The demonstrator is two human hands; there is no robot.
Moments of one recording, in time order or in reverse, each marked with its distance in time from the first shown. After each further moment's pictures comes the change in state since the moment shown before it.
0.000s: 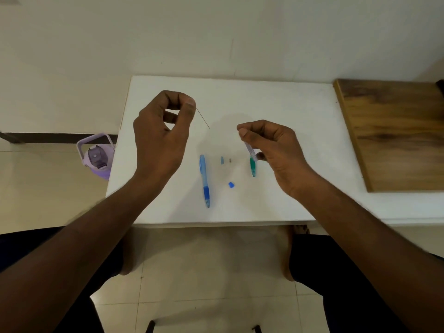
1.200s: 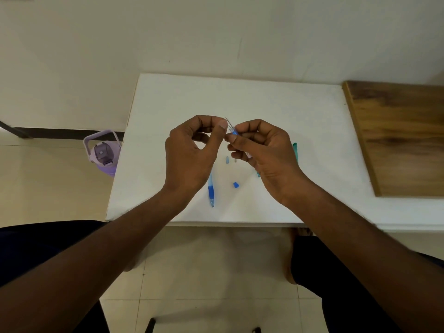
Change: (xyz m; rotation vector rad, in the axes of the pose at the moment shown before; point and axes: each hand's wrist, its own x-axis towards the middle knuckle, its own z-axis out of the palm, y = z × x) left_hand -0.031 -0.010 0.028 -0.047 -0.064 -0.038; right_hand -0.011 -0.008 0.033 0.181 -0.026 -0.015
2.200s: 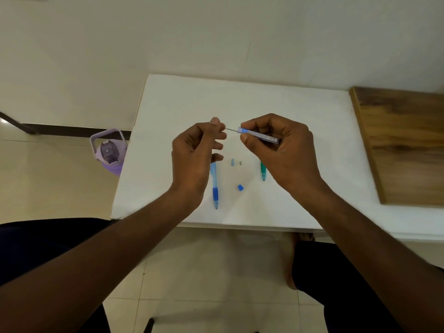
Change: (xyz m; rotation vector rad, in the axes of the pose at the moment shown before) left_hand -0.005 0.002 0.002 -0.389 -0.002 -0.319; right_hand -0.003 -0.016 -0.013 -0.534 0.036 -0.368
